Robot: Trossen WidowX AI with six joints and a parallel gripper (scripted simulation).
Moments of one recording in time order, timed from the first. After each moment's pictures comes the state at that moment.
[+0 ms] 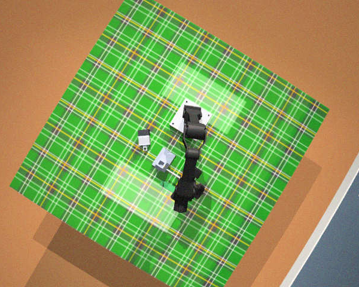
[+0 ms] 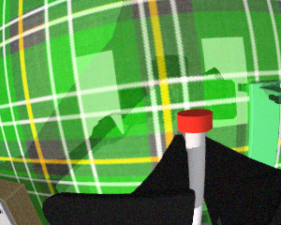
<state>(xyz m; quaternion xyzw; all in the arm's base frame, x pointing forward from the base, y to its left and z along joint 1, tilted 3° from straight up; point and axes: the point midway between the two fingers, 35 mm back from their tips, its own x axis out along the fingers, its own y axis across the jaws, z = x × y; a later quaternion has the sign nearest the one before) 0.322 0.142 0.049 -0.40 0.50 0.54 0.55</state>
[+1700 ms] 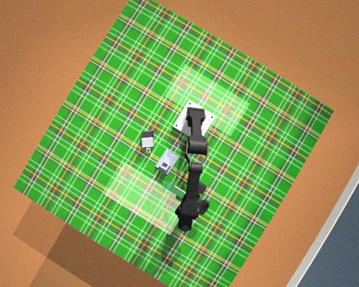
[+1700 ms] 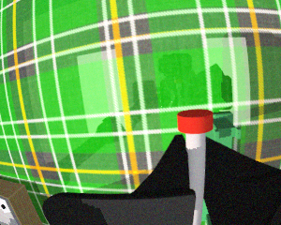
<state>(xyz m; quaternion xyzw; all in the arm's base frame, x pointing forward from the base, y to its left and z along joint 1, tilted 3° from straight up) 0.371 0.169 0.077 -0.40 0.51 0.54 0.54</state>
